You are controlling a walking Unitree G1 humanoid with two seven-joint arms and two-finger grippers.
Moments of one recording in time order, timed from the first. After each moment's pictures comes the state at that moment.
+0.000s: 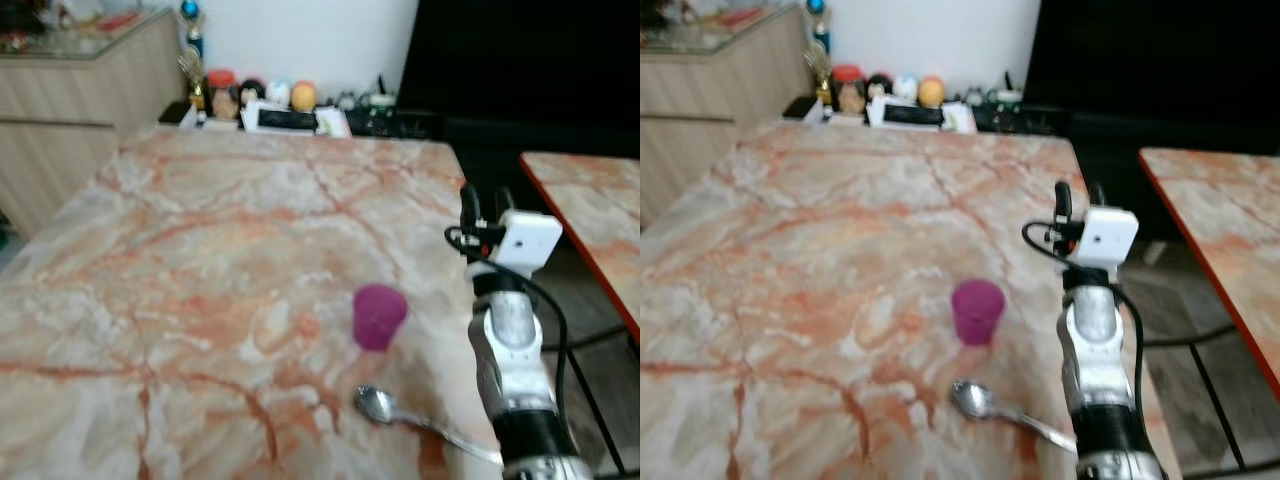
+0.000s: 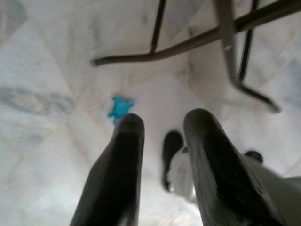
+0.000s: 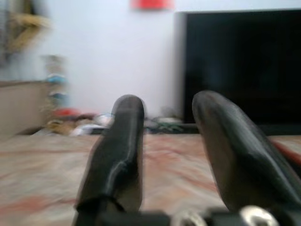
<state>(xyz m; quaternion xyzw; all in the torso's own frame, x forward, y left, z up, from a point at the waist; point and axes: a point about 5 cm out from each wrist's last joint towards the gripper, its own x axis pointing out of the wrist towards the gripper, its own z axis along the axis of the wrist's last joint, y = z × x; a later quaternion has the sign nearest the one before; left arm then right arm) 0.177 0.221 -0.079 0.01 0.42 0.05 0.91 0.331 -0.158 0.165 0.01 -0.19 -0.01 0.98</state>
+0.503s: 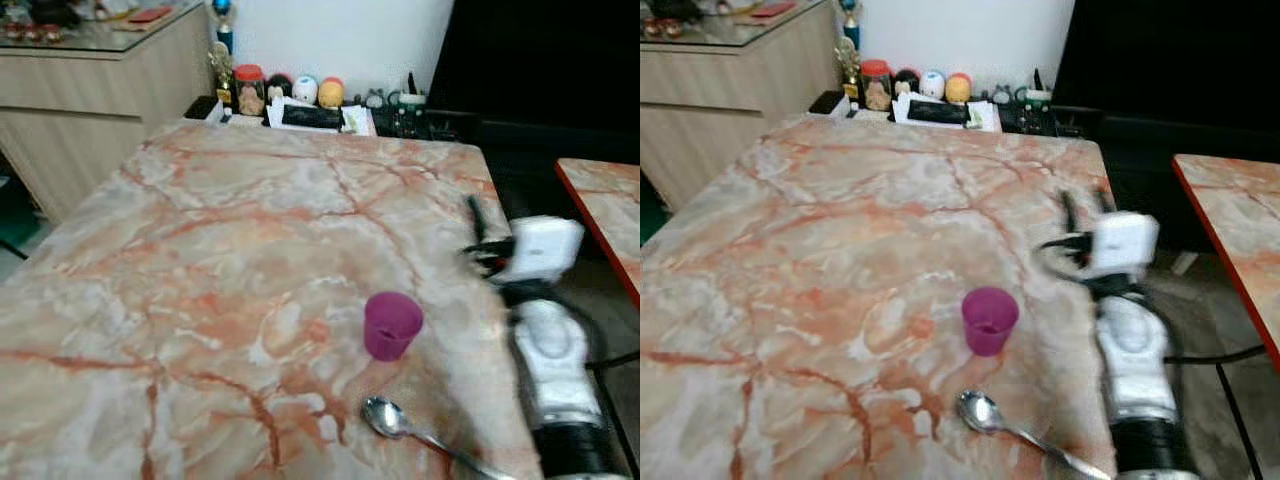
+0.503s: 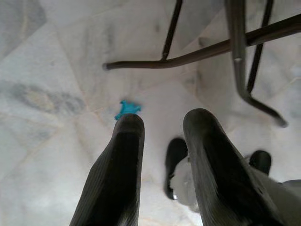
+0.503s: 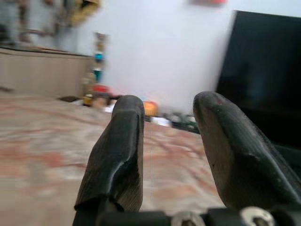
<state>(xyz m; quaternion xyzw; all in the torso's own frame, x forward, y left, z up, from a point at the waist) 0.187 0.221 -0.073 0.00 0.40 0.05 0.91 0.318 -0.193 0.165 -0.09 -0.17 0.07 0.98</state>
